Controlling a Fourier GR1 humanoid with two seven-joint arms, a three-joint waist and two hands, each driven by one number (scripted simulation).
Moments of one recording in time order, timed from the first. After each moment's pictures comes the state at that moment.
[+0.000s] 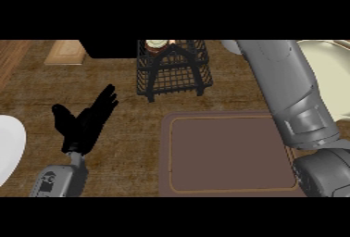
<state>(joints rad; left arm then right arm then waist) -0.18 0.12 -0.03 -1.46 0.12 -0.06 0.23 -1.36 -0.12 -0.24 -0.57 0.42 -0.63 0.29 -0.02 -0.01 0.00</state>
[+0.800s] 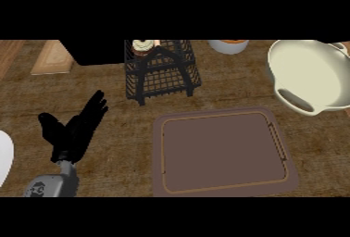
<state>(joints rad) -0.11 0.13 0.00 -1.50 0.13 -0.04 0.23 -0.83 -0.47 -0.27 -1.26 0.16 0.01 0.42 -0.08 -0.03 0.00</state>
